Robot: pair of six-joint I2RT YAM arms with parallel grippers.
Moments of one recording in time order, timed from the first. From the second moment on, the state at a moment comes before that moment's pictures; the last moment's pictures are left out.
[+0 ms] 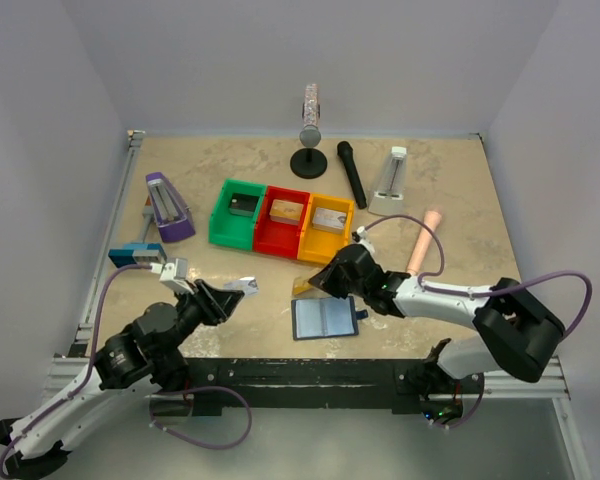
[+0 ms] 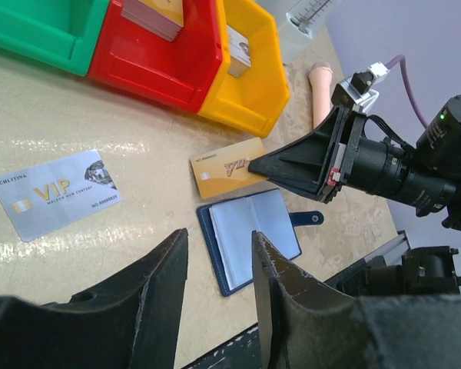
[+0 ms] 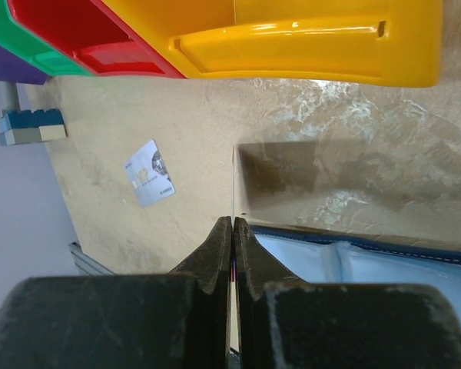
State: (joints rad) left arm -0.92 0.06 0.33 -0.52 -0.35 -0.86; right arm 0.85 1.36 0.56 0.12 0.10 1.24
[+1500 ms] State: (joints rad) left arm -0.92 0.05 0.28 -0.53 -0.32 -0.91; right arm 0.85 1.46 0.61 0.11 0.06 1.24
